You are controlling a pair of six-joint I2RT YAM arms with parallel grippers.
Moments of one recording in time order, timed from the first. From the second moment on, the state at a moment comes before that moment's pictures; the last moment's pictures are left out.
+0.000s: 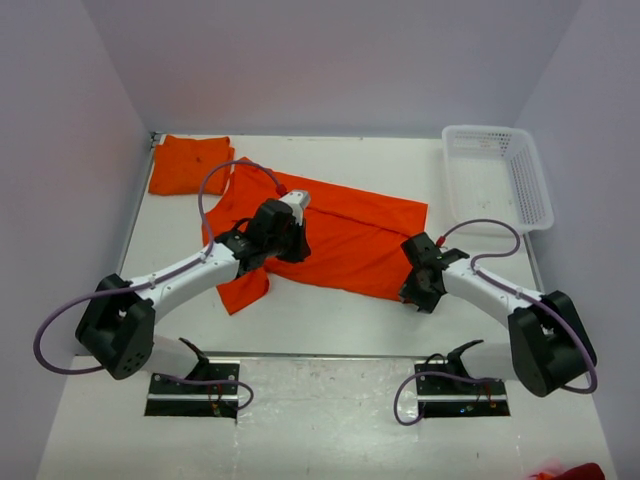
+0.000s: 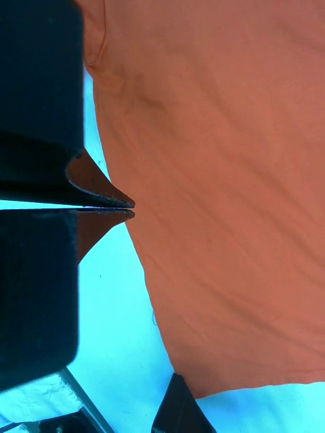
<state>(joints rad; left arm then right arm) -0.67 1.41 0.91 -0.23 0.06 -0.44 0.44 1.30 0.63 -0.71 0.18 1.01</state>
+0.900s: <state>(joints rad) -0.68 1.39 0.90 -0.23 0.09 -0.44 0.44 1.29 0.64 -0.70 0.21 1.11</state>
